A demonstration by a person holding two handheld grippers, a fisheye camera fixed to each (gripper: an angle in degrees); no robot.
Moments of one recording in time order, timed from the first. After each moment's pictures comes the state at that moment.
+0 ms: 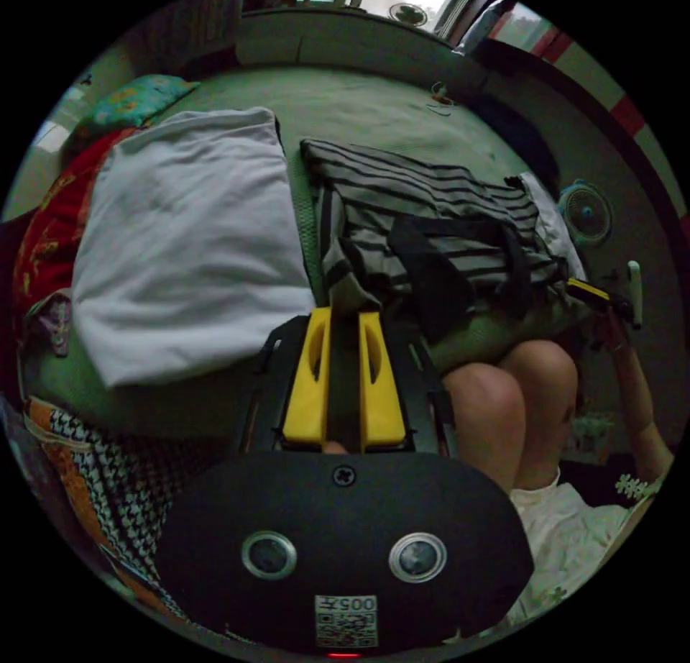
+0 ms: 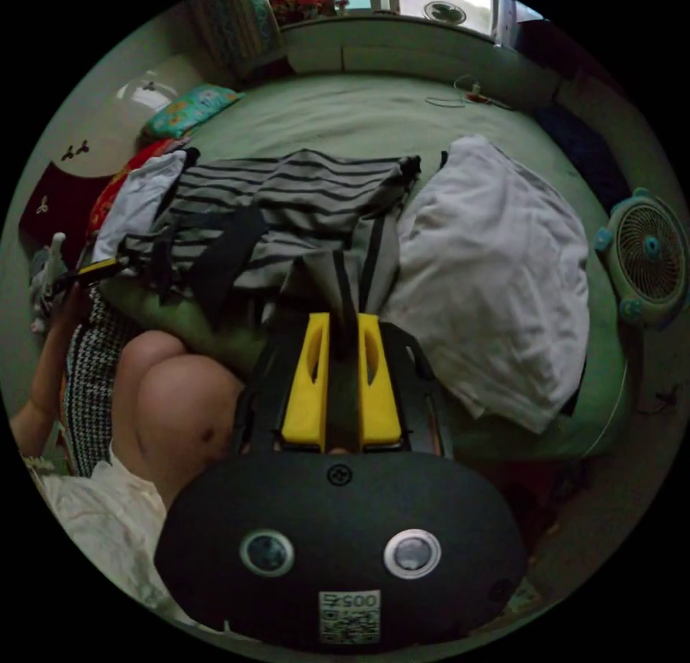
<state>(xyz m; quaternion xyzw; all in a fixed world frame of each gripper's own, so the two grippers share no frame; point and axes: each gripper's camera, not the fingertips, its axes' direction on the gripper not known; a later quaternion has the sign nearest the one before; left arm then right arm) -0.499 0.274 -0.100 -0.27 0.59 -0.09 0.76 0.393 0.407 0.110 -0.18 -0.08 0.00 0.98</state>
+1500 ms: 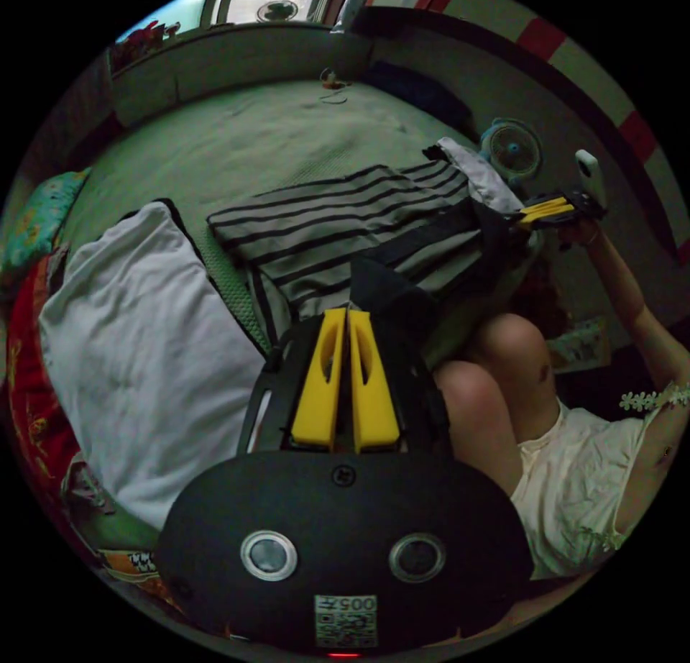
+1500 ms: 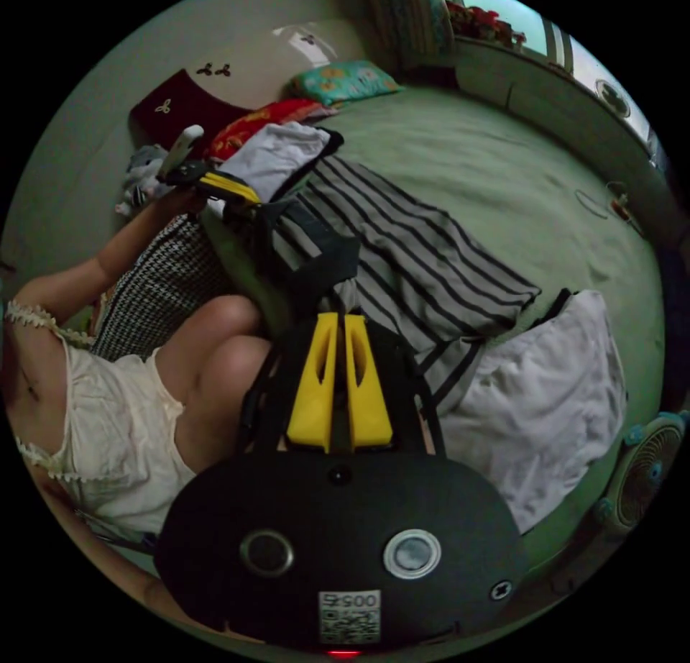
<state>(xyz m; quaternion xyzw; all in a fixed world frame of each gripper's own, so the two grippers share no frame) -0.531 0.342 -0.116 -0.16 0.67 0.05 0.72 0.310 0.371 0.043 -0.17 -0.24 -0.22 0.93</state>
